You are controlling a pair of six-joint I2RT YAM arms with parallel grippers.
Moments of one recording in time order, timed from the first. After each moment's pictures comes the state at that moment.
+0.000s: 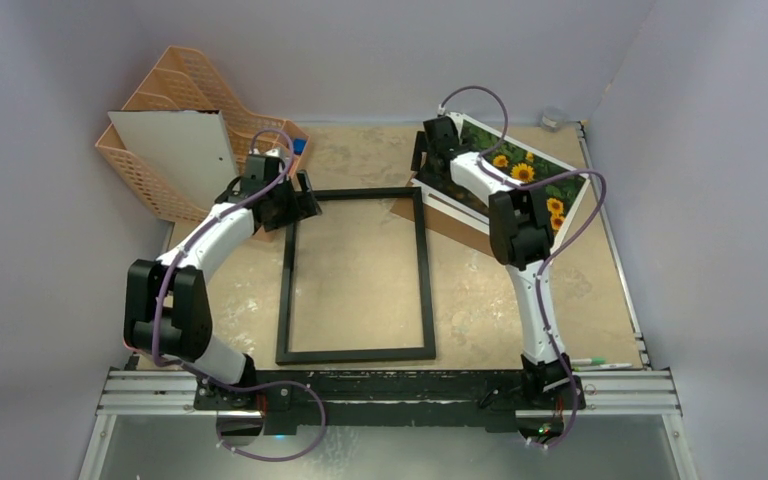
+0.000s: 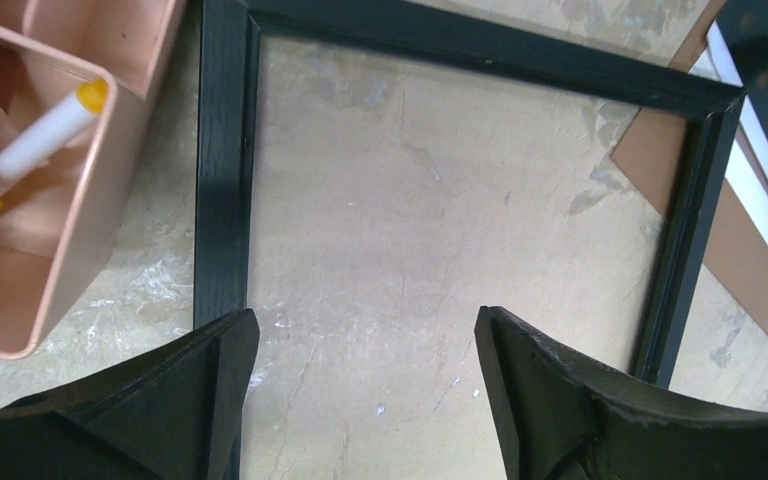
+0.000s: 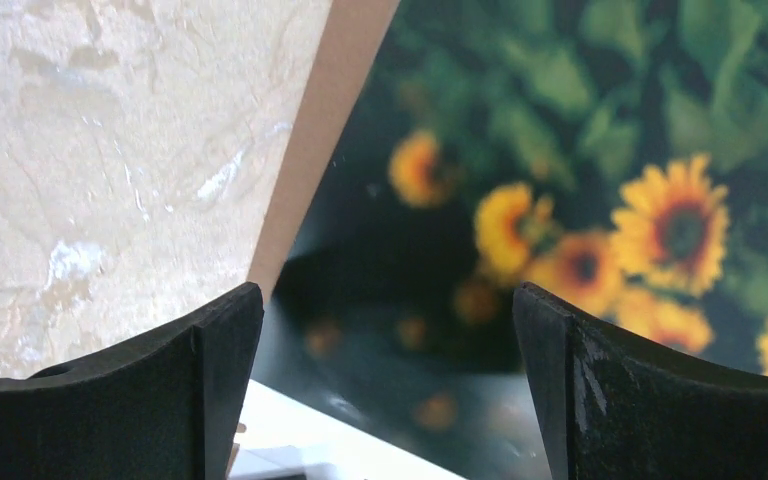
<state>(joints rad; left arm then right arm) -0.18 1.54 1.09 -0.38 0.09 -0.49 0.35 2.39 1.94 -0.35 0.32 0.41</state>
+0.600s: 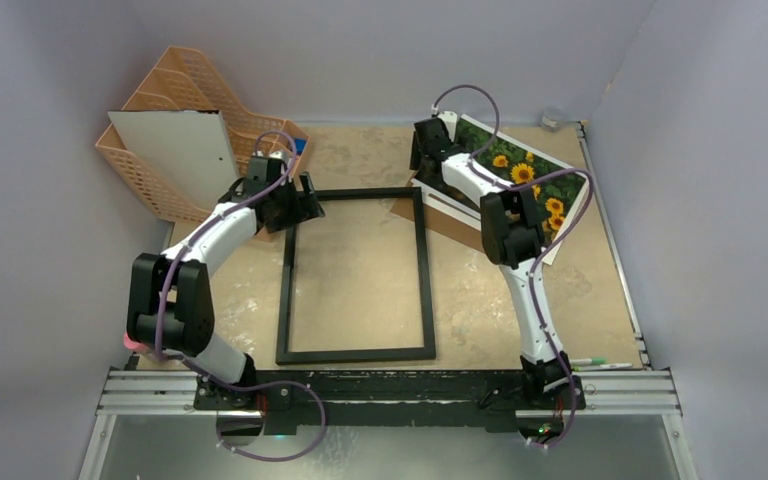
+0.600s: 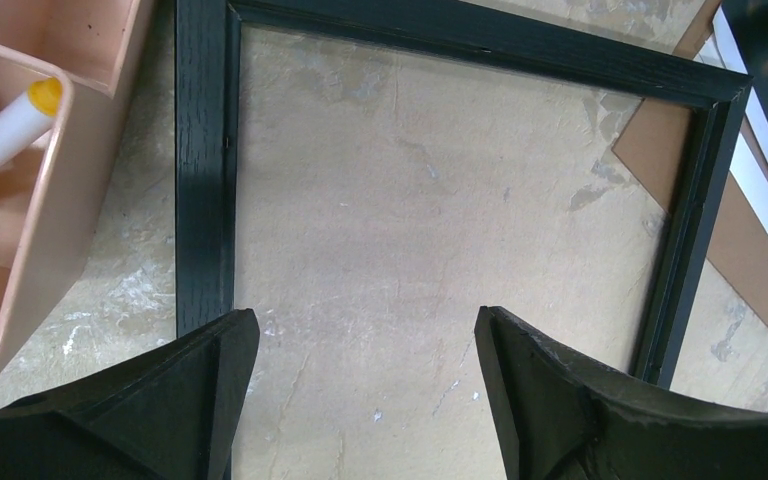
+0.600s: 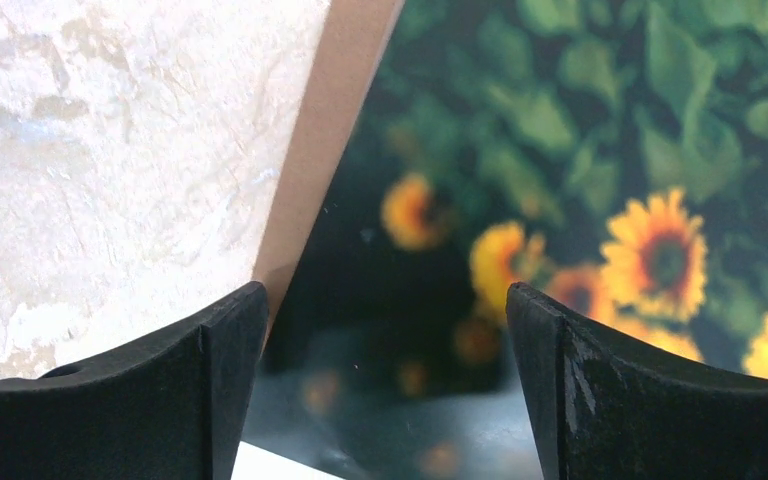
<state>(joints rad) -0.18 1.57 1.07 -0.36 0.12 -0.49 0.38 2.50 2.08 -0.36 0.46 0.37</state>
